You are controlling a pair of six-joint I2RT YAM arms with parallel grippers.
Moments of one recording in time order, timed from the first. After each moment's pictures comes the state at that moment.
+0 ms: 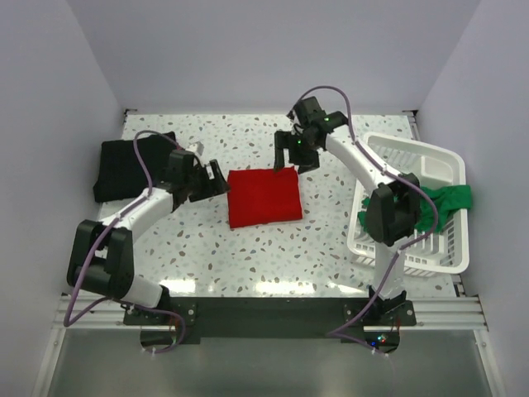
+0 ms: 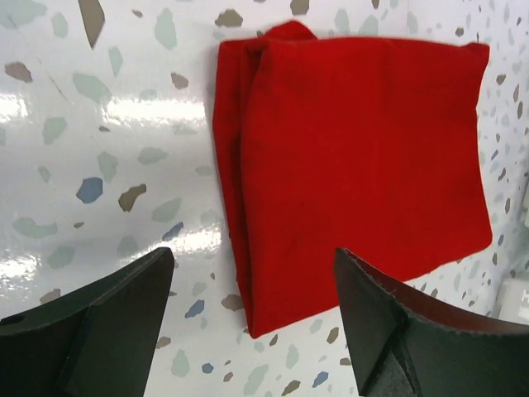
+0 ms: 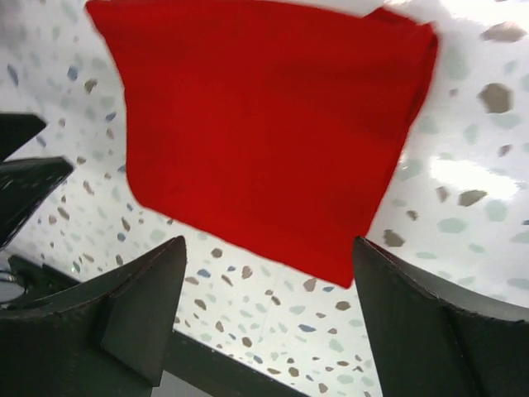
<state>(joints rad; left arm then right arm) -0.24 1.48 0.88 -0.18 0.20 -0.51 0.44 2.02 1.92 -0.99 -0.20 0.38</state>
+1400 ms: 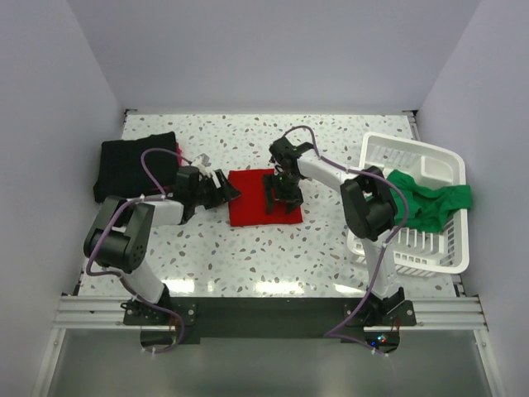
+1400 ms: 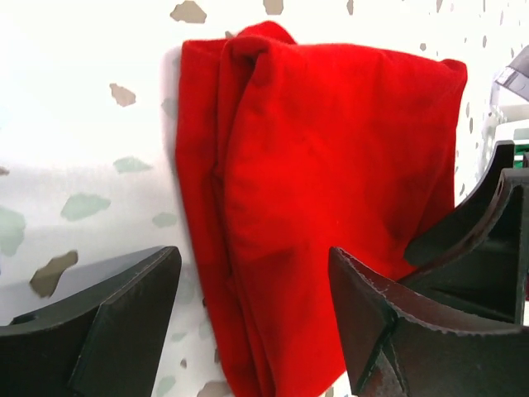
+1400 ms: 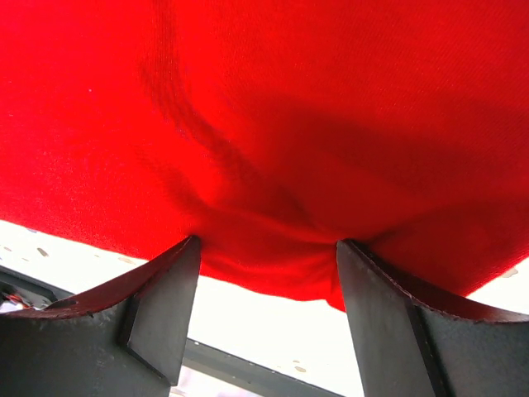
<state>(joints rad) -0.24 1.67 0.66 0.37 0.34 -0.65 0.58 2.15 1.68 -0.91 -0.22 0.44</state>
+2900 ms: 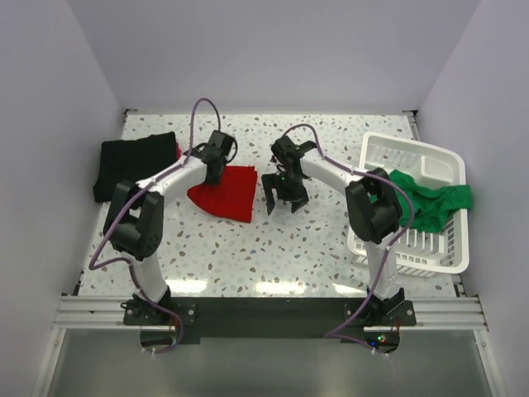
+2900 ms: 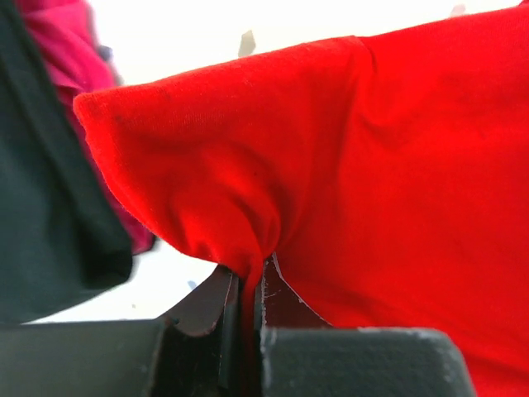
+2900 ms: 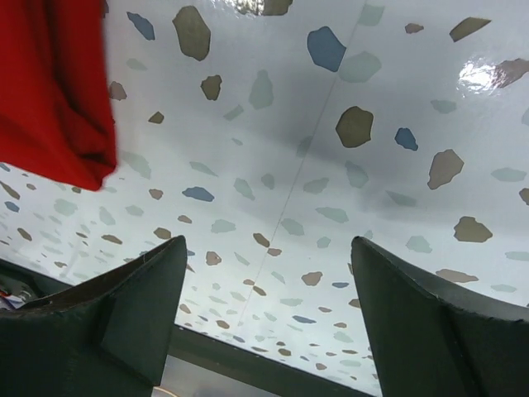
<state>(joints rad) -0.42 1.83 1.31 -0.53 -0.43 -0.01 0.58 2.10 1.66 -0.95 -0.20 0.40</state>
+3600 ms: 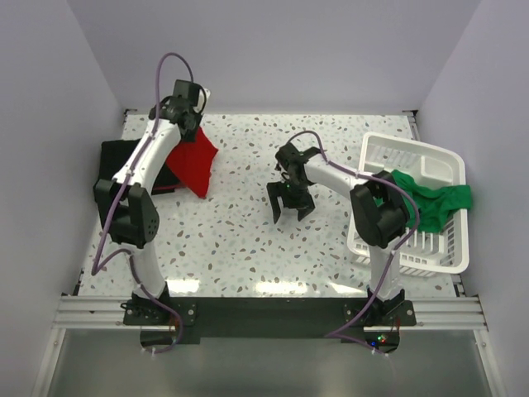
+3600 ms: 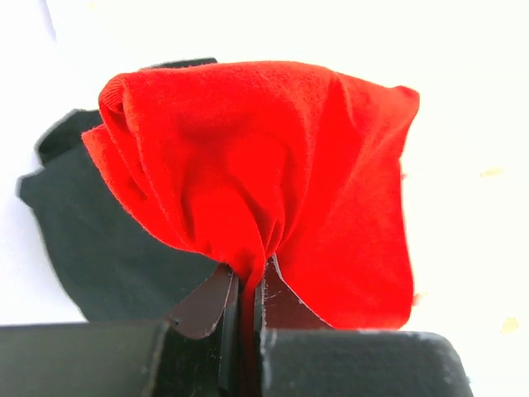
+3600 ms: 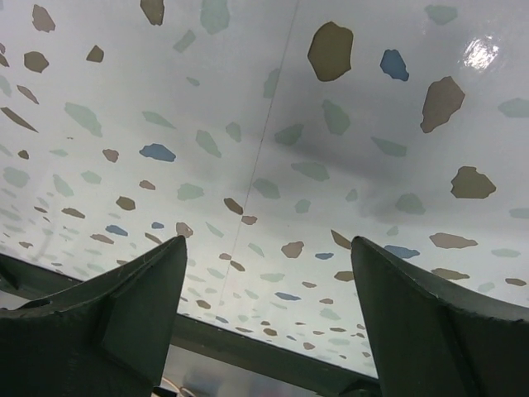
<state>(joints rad) -0.22 1.89 1.78 -0.79 -0.33 0.19 0.58 2.04 1.54 -0.95 -0.20 0.39</state>
